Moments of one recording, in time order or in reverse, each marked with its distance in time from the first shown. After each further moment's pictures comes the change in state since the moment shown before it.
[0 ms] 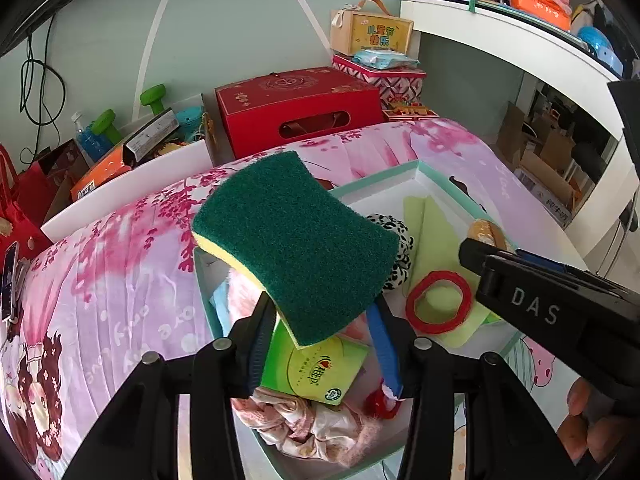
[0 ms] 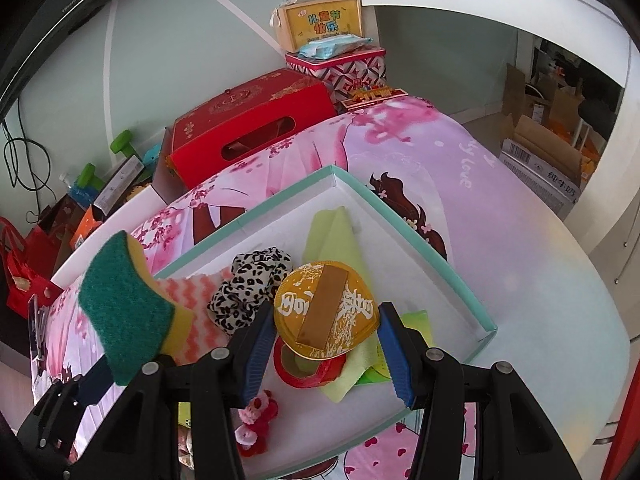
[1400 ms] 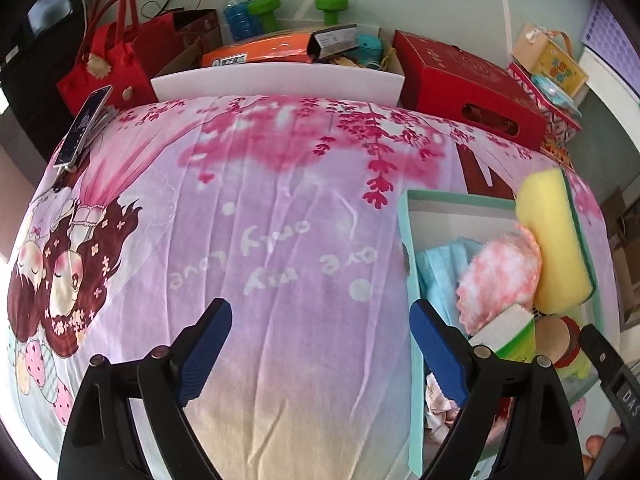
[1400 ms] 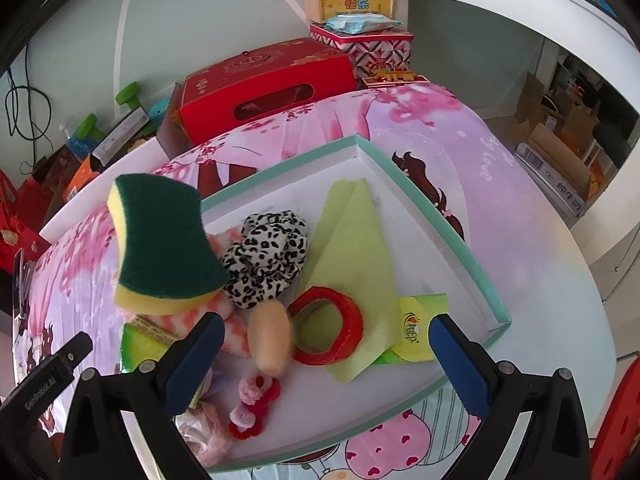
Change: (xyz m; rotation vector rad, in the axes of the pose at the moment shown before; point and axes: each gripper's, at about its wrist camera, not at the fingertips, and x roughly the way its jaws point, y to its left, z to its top) left arm 0.009 0.138 -0.035 -0.472 0.185 0.224; right arm 0.013 0.023 -0.010 -0.117 0.091 -0.044
